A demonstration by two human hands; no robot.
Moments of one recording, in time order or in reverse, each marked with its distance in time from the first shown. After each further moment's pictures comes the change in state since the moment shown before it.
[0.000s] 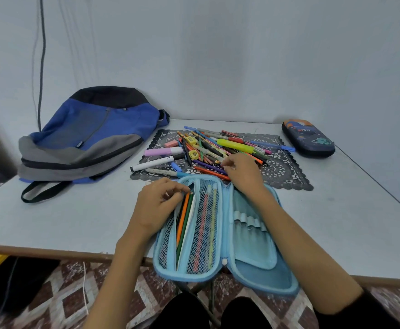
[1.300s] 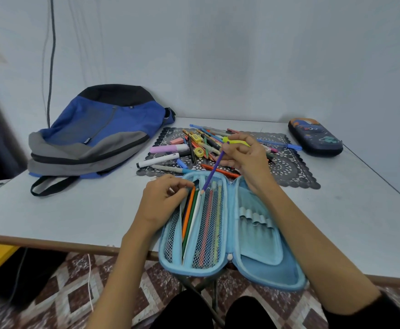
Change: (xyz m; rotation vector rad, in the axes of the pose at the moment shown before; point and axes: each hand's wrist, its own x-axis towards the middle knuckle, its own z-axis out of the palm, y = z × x) left_hand -0.002 0.005 0.000 -0.047 0.004 -0.051; right_hand -0.015 -0.025 -0.018 1.298 -0.039 0.040
